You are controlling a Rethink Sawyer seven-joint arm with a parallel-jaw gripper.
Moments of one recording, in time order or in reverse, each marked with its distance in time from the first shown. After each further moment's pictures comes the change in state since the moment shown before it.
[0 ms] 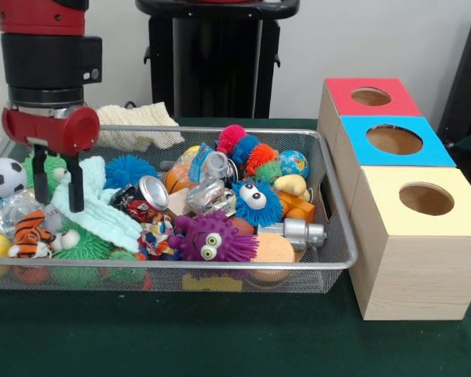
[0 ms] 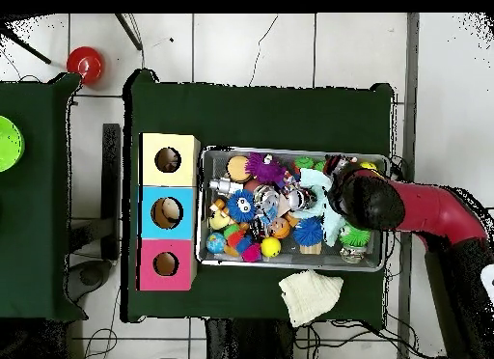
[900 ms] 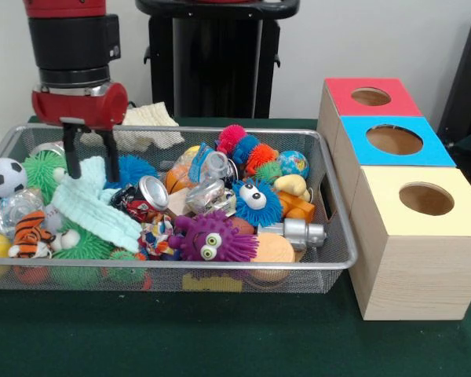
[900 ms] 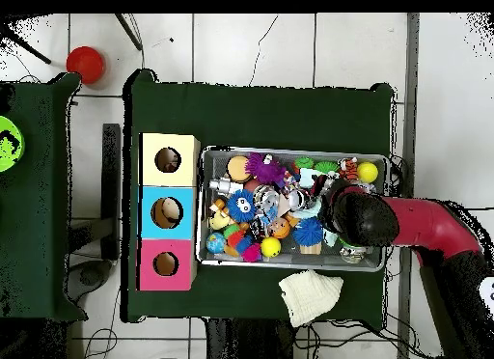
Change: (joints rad) arm -0.037 -0.045 0.046 0.126 0.003 0.035 -0.109
